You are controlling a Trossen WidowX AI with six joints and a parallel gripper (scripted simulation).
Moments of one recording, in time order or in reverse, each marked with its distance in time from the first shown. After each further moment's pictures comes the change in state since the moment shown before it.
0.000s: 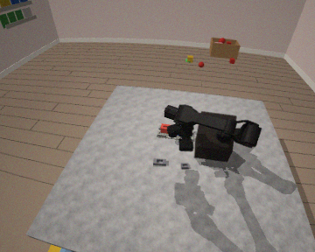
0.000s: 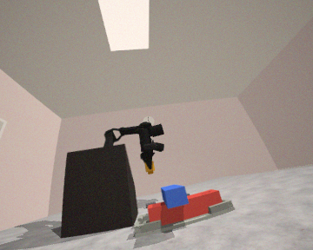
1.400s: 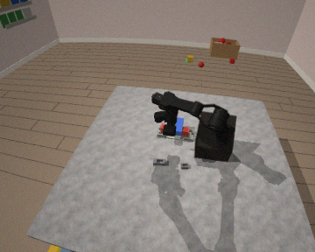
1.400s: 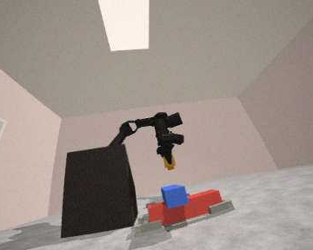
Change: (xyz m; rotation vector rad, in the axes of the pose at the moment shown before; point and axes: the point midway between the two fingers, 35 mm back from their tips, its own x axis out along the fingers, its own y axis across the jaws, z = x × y) arm 0.004 -0.098 0.069 0.085 -0.011 -0.038
